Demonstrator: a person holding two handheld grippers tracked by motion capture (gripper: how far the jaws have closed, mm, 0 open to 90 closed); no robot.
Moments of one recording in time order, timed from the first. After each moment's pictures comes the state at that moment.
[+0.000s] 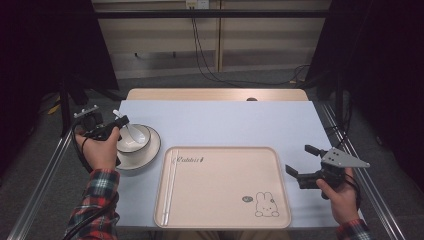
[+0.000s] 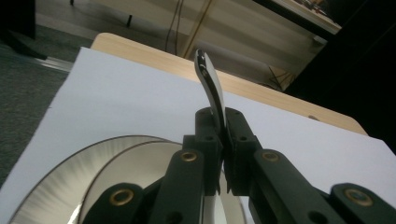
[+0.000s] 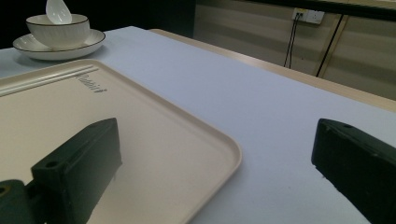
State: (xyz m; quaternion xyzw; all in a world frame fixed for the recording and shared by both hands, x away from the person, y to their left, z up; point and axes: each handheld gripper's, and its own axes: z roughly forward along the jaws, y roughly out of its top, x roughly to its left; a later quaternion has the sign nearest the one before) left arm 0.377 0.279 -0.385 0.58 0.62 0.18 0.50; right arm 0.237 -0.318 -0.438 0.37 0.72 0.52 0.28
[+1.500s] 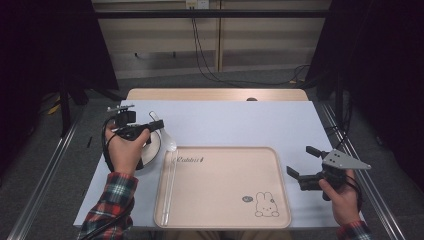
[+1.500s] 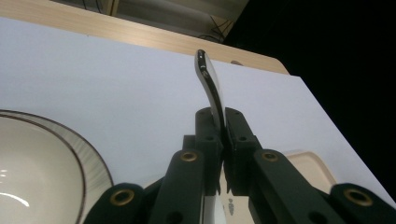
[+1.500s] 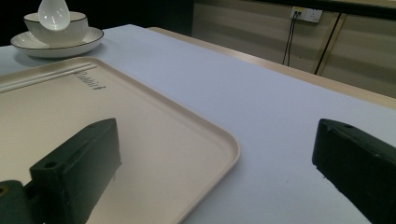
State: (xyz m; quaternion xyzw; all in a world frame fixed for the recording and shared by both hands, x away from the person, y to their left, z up) left arm 0.367 0.200 -0.369 0.66 0.55 0.06 0.51; right arm 0.234 -0.321 -0.440 0.37 0.72 0.52 0.28
